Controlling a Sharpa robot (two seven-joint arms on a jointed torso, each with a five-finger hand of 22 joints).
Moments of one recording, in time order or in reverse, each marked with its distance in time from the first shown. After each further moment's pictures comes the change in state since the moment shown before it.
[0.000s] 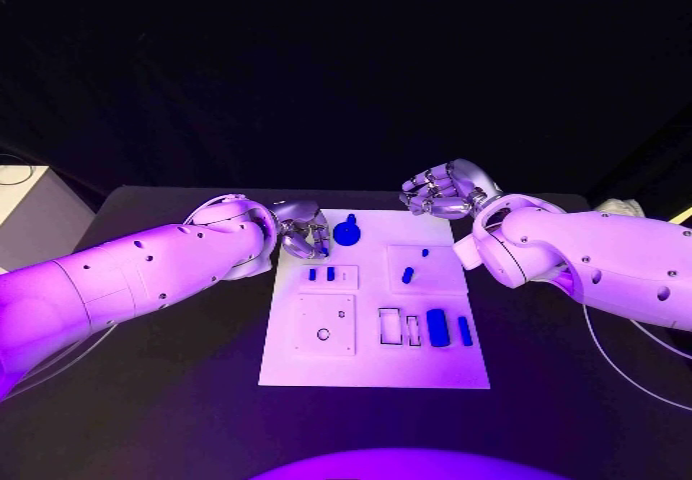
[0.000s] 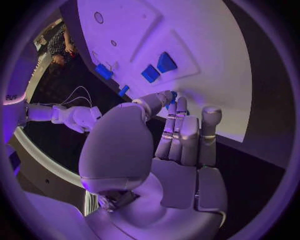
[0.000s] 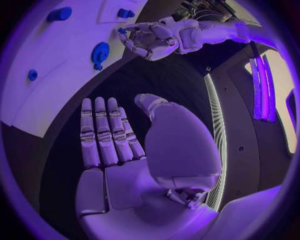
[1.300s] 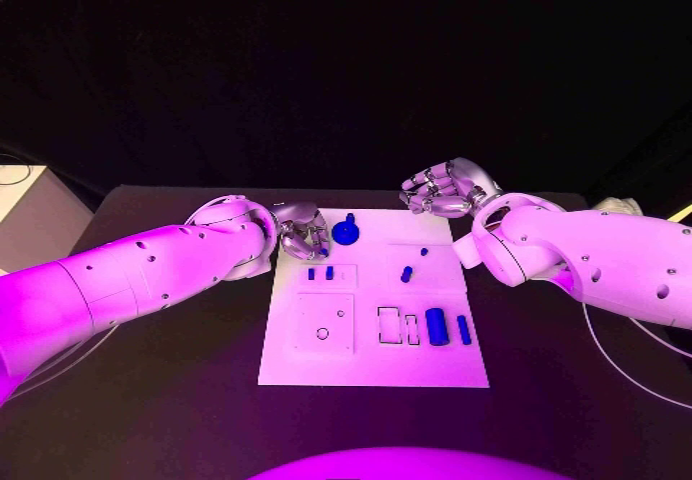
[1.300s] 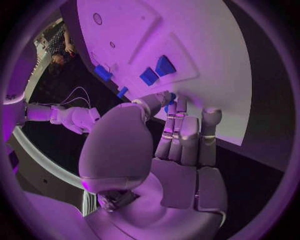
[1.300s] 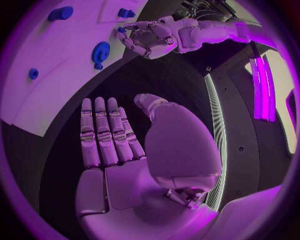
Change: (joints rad) left arm -0.005 0.012 -0.002 -0.017 0.001 0.013 -0.008; left_hand 0.000 0.000 -0.004 -0.004 0.000 0.014 -0.004 -0.007 0.005 0.018 -0.004 -0.014 0.003 0.004 -0.004 0.000 -0.009 0.000 0.004 0.004 0.000 -0.005; right arm 0.000 -0.004 0.000 0.000 0.000 0.000 0.000; right_hand 0.000 0.000 0.006 -0.006 0.000 0.003 -0.003 0.000 -0.001 0.000 0.000 0.000 0.000 0.000 0.000 0.000 -0.007 0.000 0.000 0.000 0.000 -0.005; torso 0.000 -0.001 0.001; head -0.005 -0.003
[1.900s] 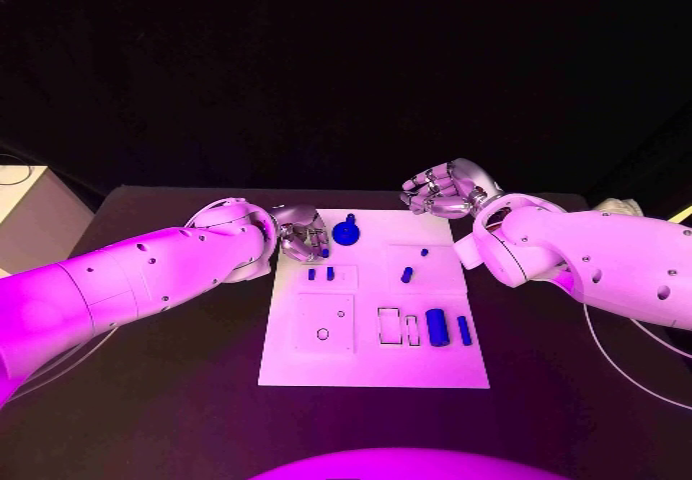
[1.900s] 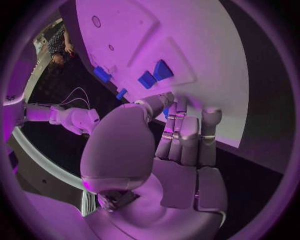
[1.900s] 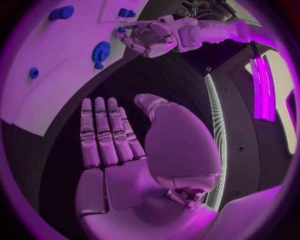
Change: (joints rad) left arm -0.004 -0.003 -0.003 0.001 0.000 -0.002 -0.006; left_hand 0.000 0.000 -0.004 -0.004 0.000 -0.033 0.011 -0.033 -0.010 0.000 0.000 -0.015 0.007 0.000 0.000 0.000 -0.002 0.000 0.000 0.000 0.000 0.000; right arm 0.000 0.000 0.000 -0.001 -0.001 0.000 0.000; right_hand 0.000 0.000 0.000 0.000 0.000 0.000 0.000 0.000 0.000 0.000 0.000 0.000 0.000 0.000 0.000 0.000 -0.002 0.000 0.000 0.000 0.000 -0.001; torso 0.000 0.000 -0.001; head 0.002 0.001
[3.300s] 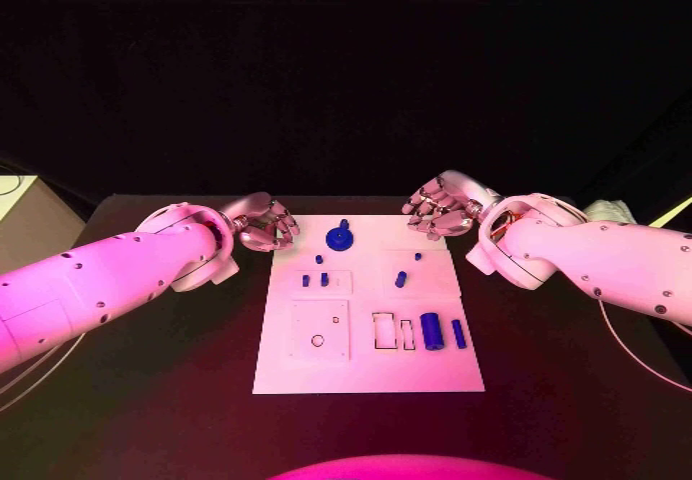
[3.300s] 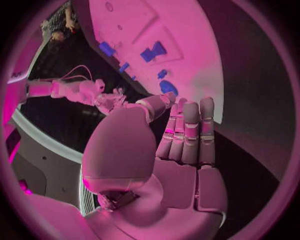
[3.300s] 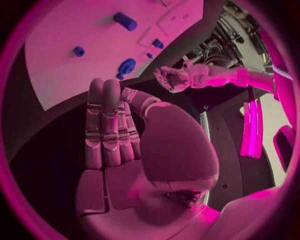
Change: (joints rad) left arm -0.004 -0.184 0.053 0.110 0.272 -0.123 0.087; left_hand 0.033 0.011 0.000 -0.029 0.000 -0.057 0.033 -0.065 -0.019 -0.073 0.040 0.024 0.050 -0.249 0.028 -0.199 -0.386 0.024 -0.215 0.016 -0.169 -0.201; right arm 0.000 -0.047 0.000 -0.029 -0.460 0.164 -0.053; right_hand 0.086 0.020 0.040 -0.236 -0.181 0.156 -0.074 0.007 -0.018 0.165 -0.093 -0.026 0.012 0.420 -0.145 0.462 0.329 0.000 0.280 -0.195 0.485 0.301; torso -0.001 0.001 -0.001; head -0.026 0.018
